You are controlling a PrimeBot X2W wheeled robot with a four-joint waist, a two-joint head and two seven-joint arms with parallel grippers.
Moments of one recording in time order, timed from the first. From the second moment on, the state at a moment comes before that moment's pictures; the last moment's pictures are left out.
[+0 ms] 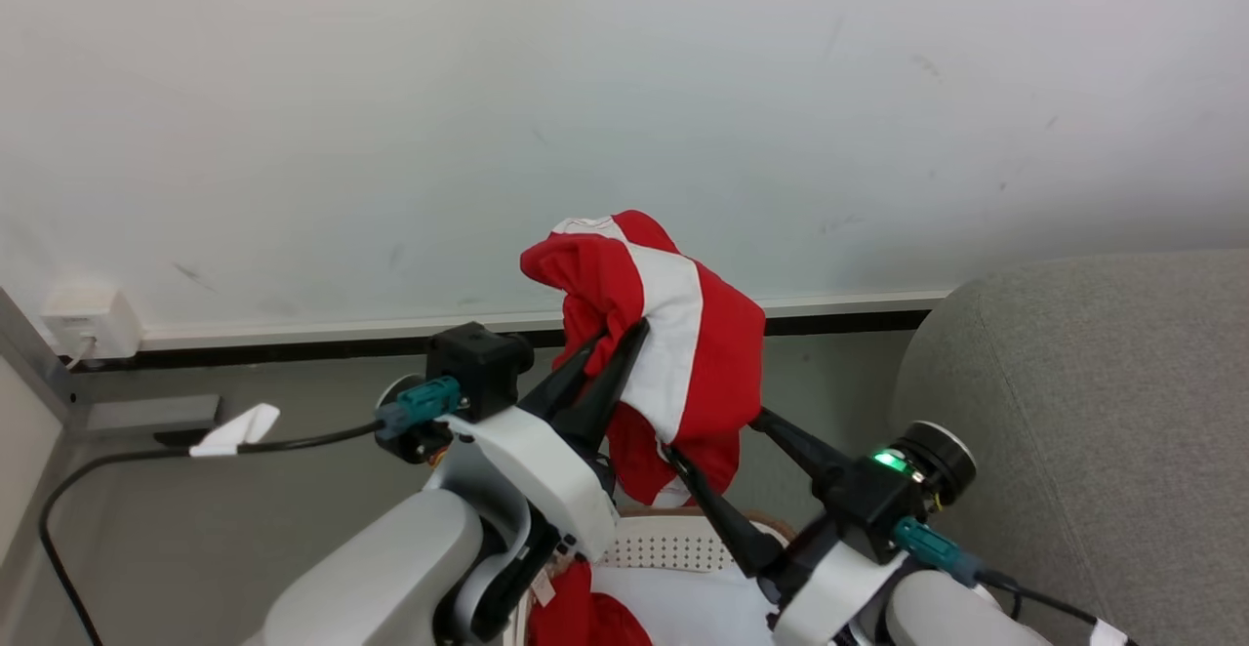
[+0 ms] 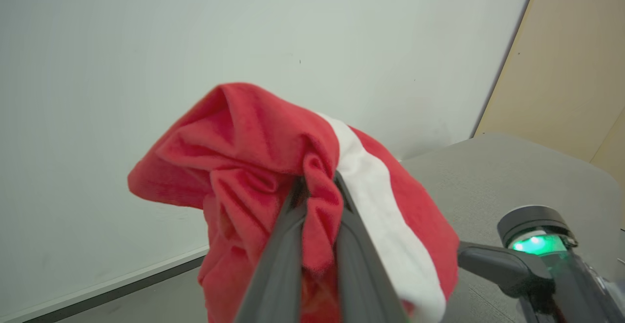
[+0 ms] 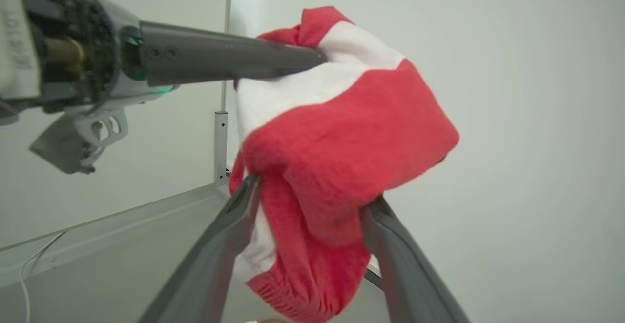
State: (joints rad) left arm -0.63 0.35 -0.87 0.17 -0.78 0.12 -0.13; right arm -0.47 -0.16 0.76 0.37 0.37 0.13 -0.26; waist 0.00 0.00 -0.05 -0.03
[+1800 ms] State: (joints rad) left arm -0.63 0.34 -0.89 0.22 -0.79 0.14 -0.14; right arm -0.53 -0.08 0.59 0.49 0.35 0.13 -0.26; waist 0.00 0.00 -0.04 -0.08
